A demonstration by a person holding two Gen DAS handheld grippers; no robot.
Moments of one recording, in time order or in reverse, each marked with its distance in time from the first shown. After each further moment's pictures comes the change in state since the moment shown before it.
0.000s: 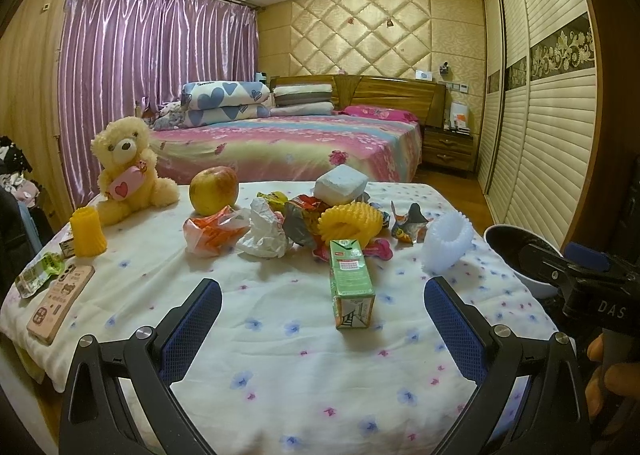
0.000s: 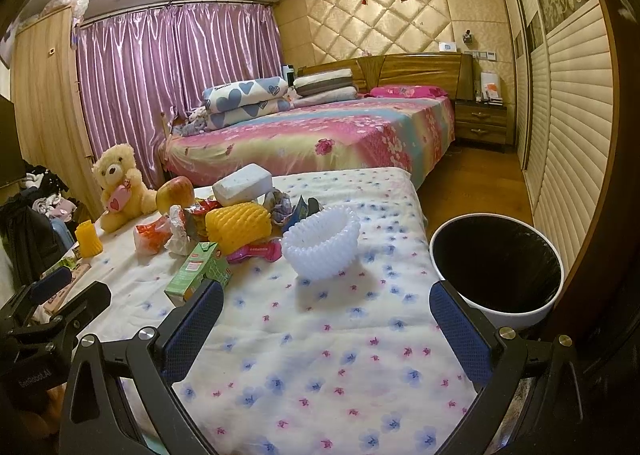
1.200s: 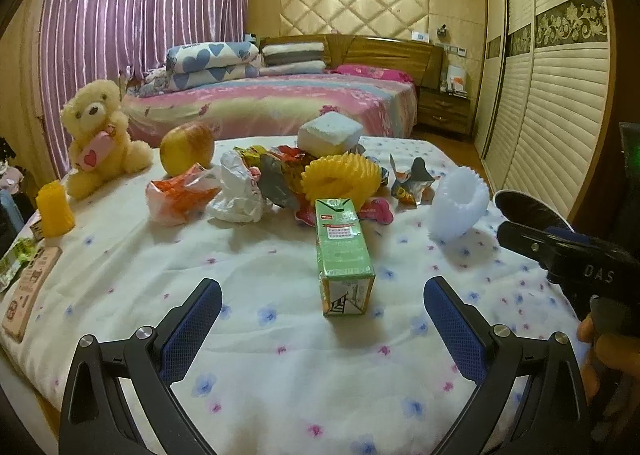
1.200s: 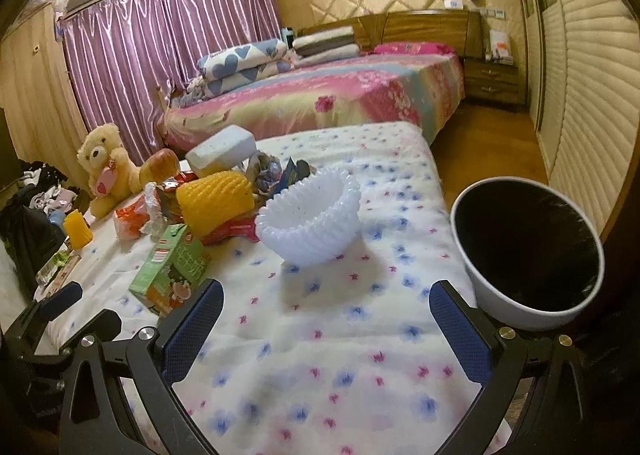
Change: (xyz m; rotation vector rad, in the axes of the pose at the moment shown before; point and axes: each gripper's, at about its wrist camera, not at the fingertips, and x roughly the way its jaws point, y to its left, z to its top) left arm 0.068 -0.009 0.004 0.008 0.162 -0.024; right arm 0.065 -0.021 0.000 0.051 0.167 0.050
